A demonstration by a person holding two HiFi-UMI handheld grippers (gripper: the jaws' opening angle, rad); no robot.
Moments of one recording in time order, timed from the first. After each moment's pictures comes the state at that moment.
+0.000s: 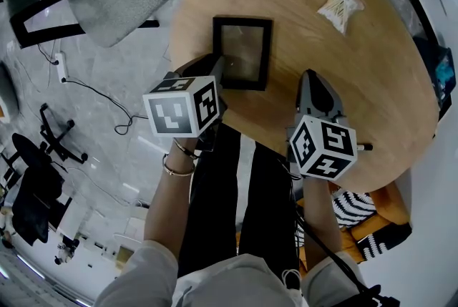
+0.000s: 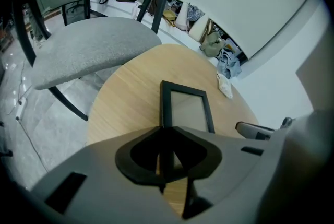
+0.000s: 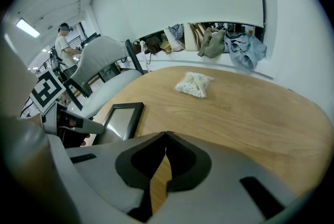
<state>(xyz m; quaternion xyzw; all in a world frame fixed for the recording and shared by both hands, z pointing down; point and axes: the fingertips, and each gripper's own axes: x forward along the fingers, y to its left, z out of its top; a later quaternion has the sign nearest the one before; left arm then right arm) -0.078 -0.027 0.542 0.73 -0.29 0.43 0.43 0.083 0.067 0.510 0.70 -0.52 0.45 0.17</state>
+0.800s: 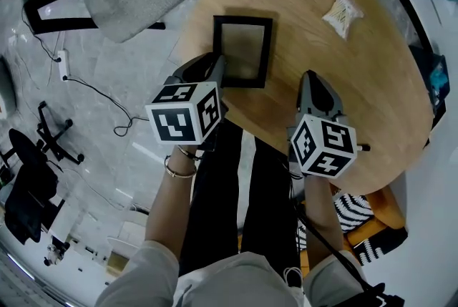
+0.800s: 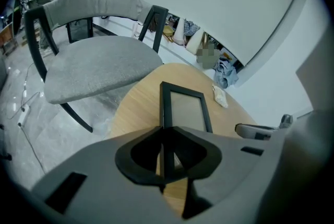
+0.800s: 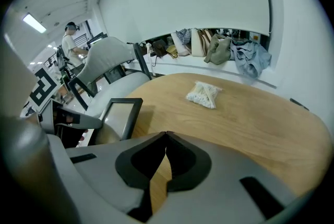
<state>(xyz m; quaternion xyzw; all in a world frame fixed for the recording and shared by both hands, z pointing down) -0.092 -0.044 0.506 0.77 -0.31 0.39 0.40 0.070 0.053 0.486 0.70 -0.54 0.43 0.18</state>
